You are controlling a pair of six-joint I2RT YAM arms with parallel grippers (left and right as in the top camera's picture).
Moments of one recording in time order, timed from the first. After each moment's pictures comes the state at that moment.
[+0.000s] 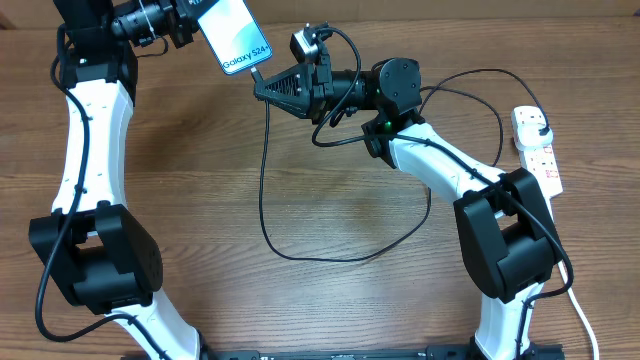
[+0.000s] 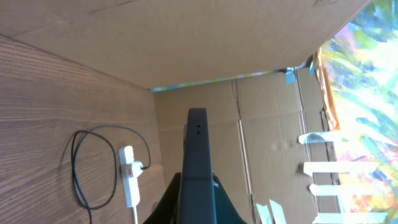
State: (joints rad) left arm 0.15 1.95 1.80 0.03 1.22 -1.25; right arm 0.47 2.04 1.42 1.12 -1.14 1.90
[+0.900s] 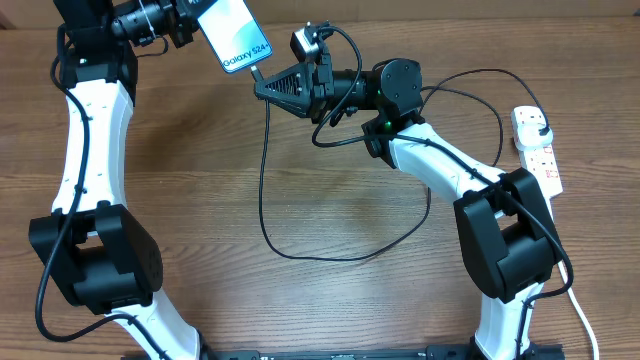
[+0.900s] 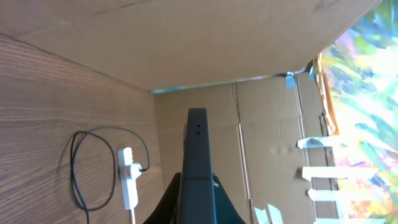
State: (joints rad) left arm 0.15 1.95 1.80 0.03 1.21 -1.27; right arm 0.47 2.04 1.42 1.14 -1.13 1.90
